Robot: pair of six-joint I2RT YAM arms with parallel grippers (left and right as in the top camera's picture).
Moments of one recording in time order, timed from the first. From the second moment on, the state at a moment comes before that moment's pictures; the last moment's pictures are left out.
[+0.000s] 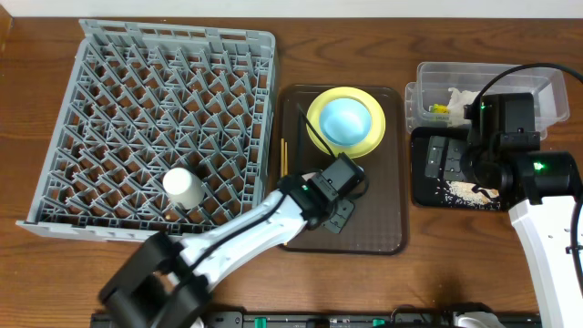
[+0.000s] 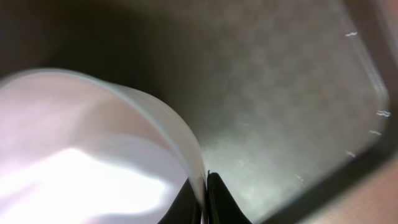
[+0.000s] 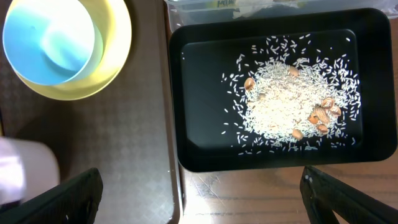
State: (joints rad) left arm -0.88 1.64 1.06 -0.59 0.03 -0.30; right arm 0.07 1.25 1.22 -1.07 0.05 0.22
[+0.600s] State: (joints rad) left arm -0.20 1.37 1.25 -0.70 0.42 -0.22; right arm 0.07 1.25 1.22 -1.08 0.05 0.22
